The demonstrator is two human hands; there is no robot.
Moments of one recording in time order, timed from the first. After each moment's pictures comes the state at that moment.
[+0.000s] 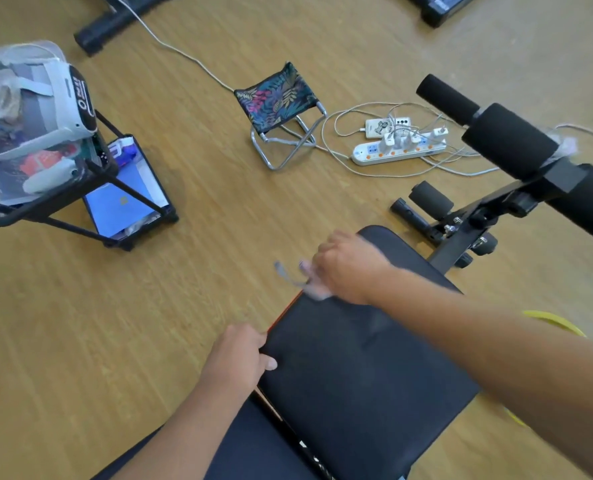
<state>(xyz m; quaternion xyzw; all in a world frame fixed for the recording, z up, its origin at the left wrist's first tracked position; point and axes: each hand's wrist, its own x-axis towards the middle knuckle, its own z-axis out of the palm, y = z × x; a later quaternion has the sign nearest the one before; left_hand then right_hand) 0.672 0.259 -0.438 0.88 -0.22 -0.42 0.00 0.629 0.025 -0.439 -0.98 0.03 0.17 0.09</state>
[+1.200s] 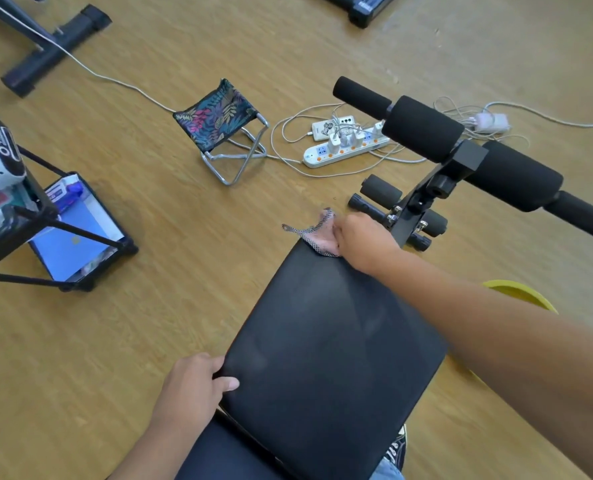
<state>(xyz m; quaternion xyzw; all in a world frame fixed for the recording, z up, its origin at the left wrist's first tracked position) 0.662 0.268 -0.433 0.89 -0.26 -0.37 0.03 0.572 -0.058 -0.445 -0.92 0.31 0.12 0.22</state>
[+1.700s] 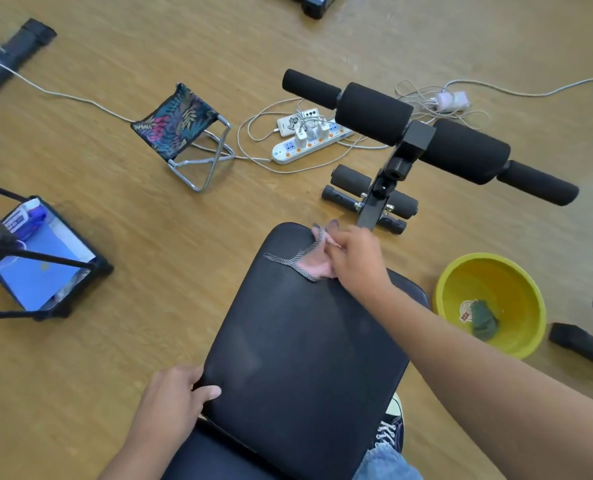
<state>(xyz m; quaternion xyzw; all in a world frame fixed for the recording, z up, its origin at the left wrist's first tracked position) 0.664 0.268 -0.431 0.88 -0.28 -0.37 0.00 0.511 -0.025 -0.456 -0.81 0.46 -0.08 0.36</state>
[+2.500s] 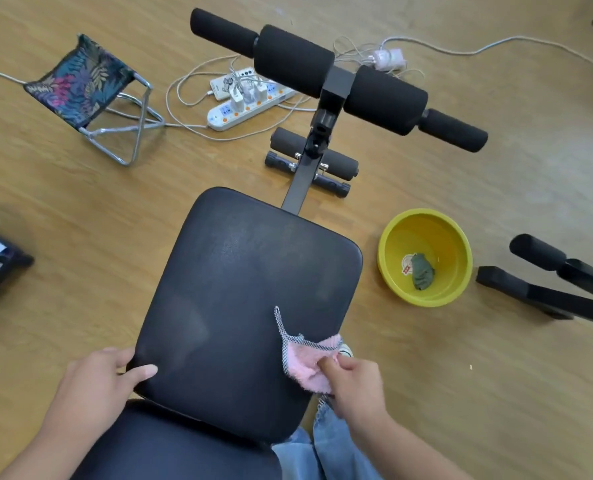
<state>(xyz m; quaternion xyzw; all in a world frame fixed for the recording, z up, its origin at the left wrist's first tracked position) 0.665 0.268 -0.437 0.88 -0.31 -0.36 -0.02 0.342 0.158 -0.477 -0.42 0.73 -0.02 0.54</state>
